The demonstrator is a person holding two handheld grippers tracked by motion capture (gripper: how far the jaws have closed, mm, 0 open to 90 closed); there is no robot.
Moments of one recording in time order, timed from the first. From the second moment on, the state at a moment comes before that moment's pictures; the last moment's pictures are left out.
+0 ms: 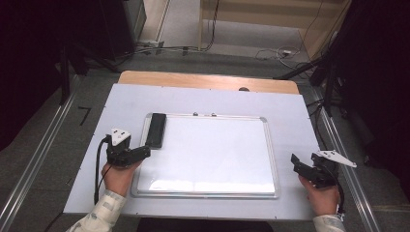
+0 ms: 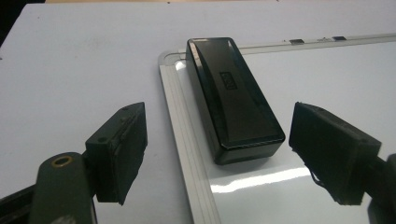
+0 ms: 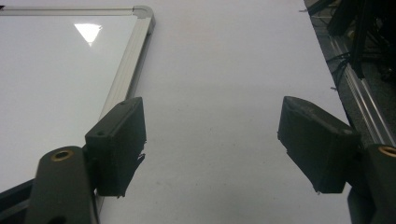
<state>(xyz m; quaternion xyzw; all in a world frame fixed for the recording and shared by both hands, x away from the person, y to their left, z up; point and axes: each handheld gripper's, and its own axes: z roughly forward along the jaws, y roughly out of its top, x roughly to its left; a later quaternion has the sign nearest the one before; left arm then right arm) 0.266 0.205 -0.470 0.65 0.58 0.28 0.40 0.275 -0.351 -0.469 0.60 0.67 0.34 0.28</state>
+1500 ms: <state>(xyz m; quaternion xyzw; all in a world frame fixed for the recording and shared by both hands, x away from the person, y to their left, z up) 0.237 0.256 -0.480 0.62 0.62 0.29 0.37 0.274 -0.350 -0.470 0.60 0.67 0.34 0.27</state>
